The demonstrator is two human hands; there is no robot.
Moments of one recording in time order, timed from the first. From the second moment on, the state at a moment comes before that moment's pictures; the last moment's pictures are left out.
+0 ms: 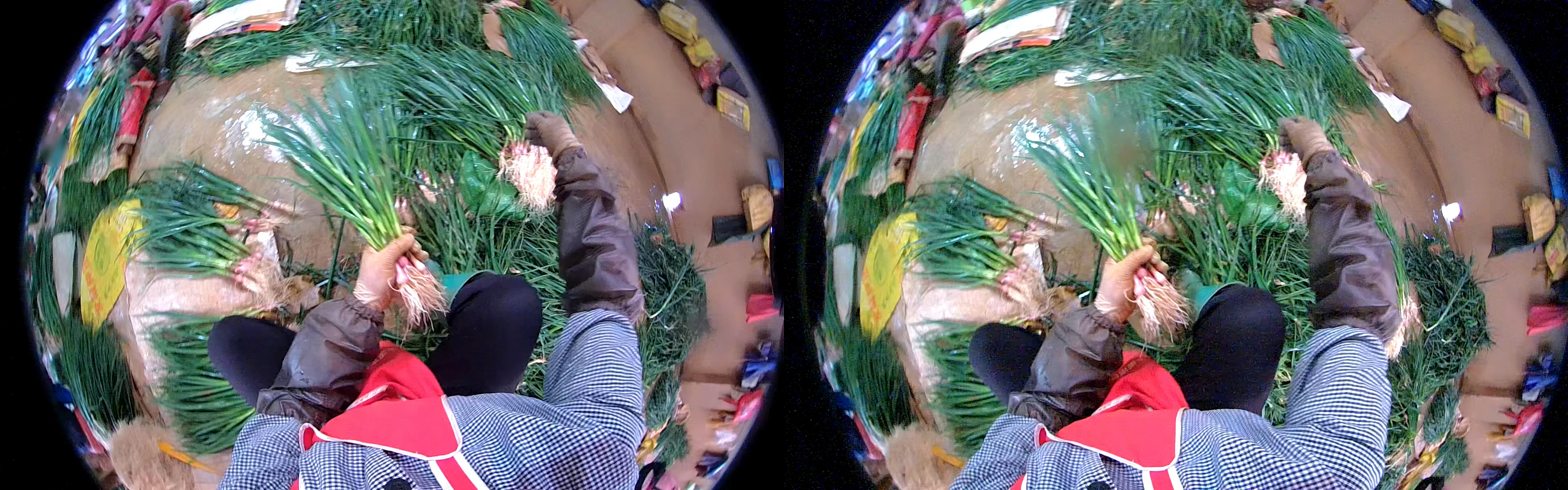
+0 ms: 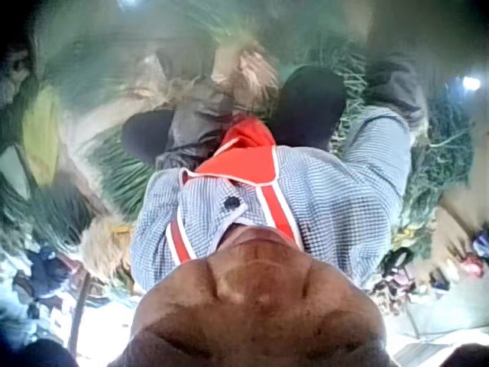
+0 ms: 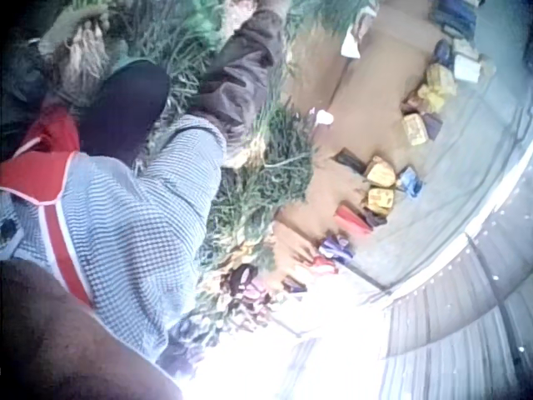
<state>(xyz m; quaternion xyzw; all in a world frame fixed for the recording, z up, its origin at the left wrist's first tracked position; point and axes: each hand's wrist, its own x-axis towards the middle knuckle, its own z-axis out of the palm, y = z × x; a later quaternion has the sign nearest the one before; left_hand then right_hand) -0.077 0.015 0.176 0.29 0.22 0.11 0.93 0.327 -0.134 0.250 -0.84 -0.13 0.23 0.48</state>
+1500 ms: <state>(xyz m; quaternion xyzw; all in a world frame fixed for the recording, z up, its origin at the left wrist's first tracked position) 0.055 -0.005 0.055 0.08 0.21 -0.04 0.97 0.199 -0.152 0.110 -0.88 -0.36 -0.13 0.28</state>
